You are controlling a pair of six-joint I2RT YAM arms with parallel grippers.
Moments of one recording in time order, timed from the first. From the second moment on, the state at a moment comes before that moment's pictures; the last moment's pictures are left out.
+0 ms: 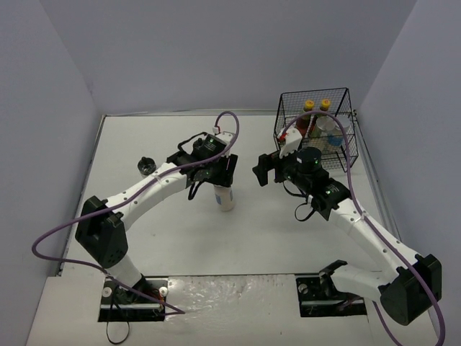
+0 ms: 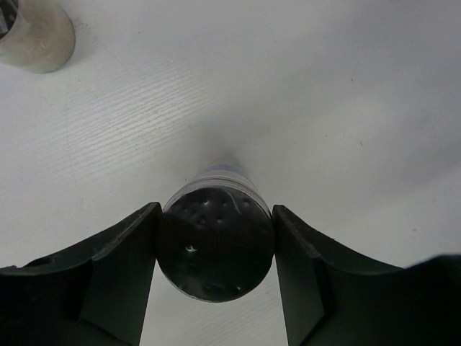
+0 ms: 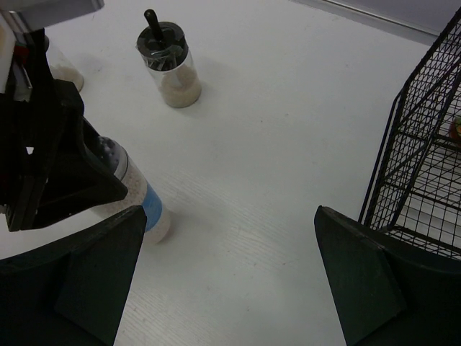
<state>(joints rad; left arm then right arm) -0.71 1.62 1.41 -0.63 -0.04 -0.33 0.50 1.11 0.87 -0.10 -0.08 0.08</state>
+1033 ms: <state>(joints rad) -0.45 0.87 0.98 -0.70 -0.37 -0.33 0.69 1.37 0.93 -0.11 -0.25 -0.02</state>
